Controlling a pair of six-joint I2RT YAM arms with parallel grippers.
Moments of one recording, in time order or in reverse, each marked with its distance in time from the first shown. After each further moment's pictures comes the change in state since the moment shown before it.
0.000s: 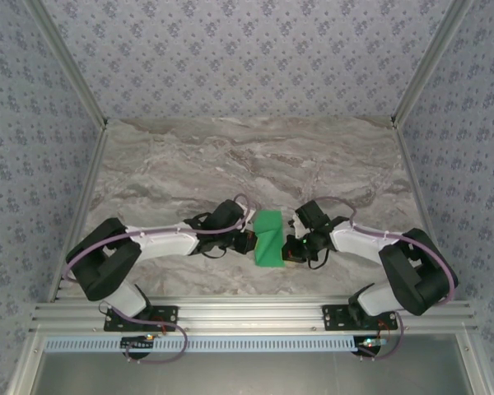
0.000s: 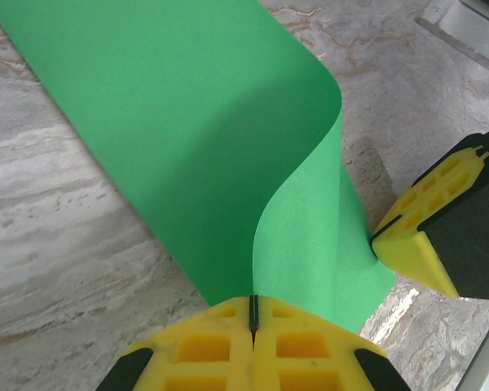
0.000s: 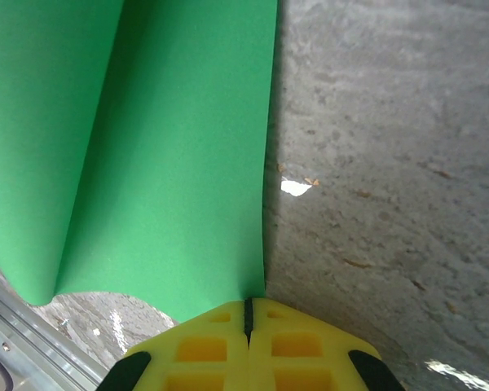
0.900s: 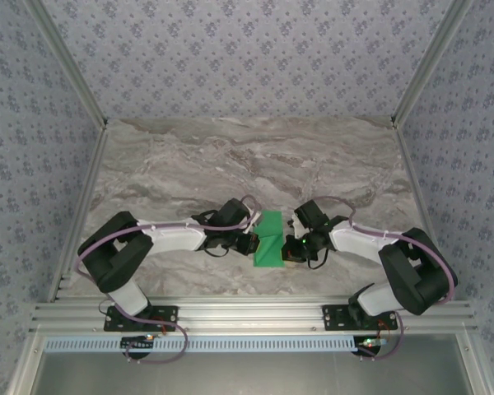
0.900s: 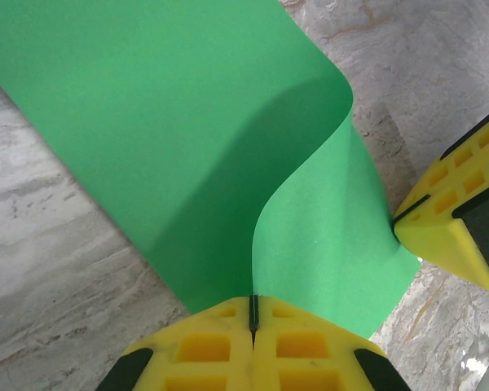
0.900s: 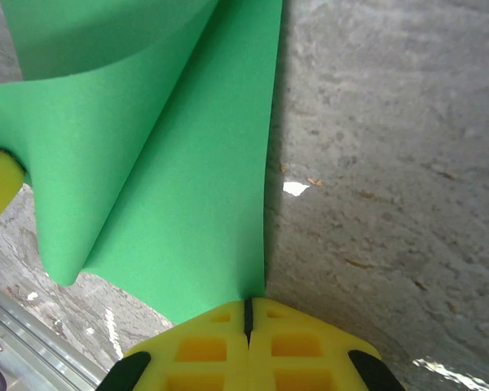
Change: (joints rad) left arm 0.002 0.079 0.060 -0.068 0.042 0.077; right arm 0.006 0.003 0.009 -0.013 0.011 -0.008
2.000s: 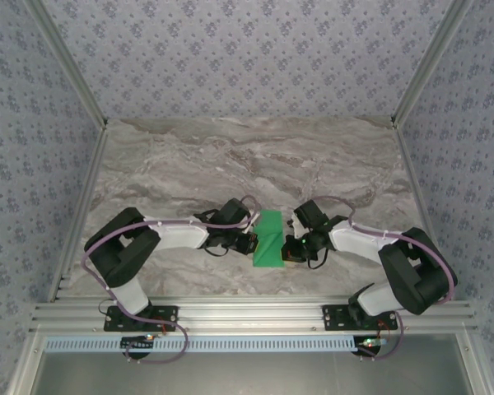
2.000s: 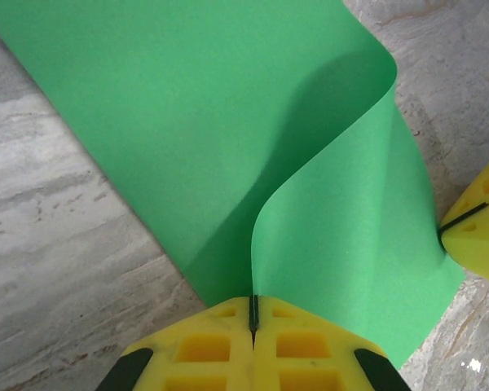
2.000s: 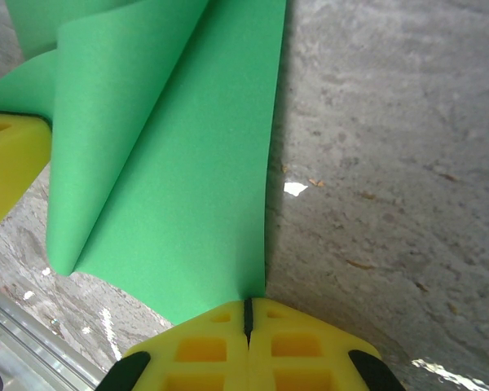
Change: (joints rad) left arm 0.019 0.052 0.011 0.000 0.000 0.001; right arm 0.002 0.003 0.003 -0.004 0.003 -0.008
